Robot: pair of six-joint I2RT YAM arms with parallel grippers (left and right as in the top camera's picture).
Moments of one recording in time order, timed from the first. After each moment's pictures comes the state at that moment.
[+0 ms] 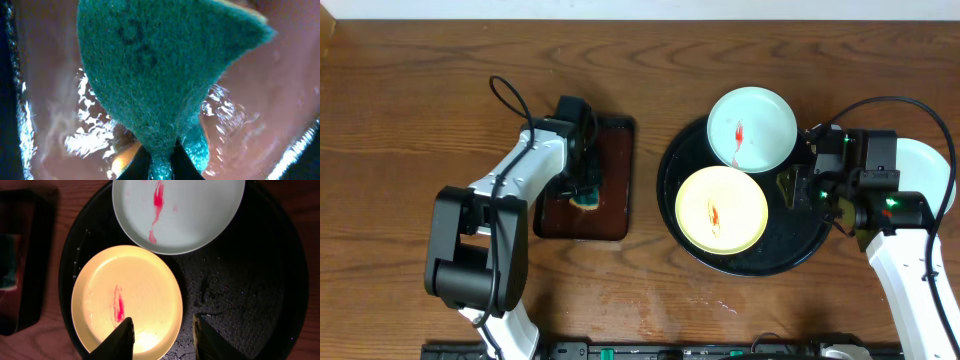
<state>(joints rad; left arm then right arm) -0.21 1.88 1.21 -0.87 0.07 -0.39 0.02 1.20 0.93 -0.74 -0.27 0.10</state>
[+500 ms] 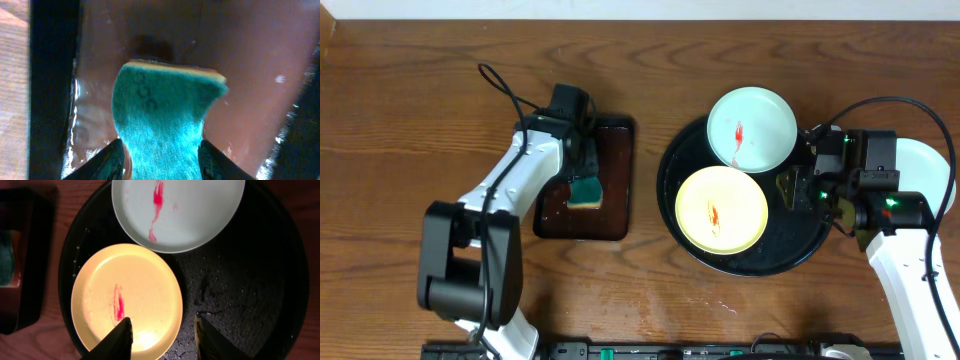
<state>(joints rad) -0.21 1.82 1.21 -0.73 -0.02 -0.38 0.02 1.20 0.93 -0.75 -0.27 0.10</state>
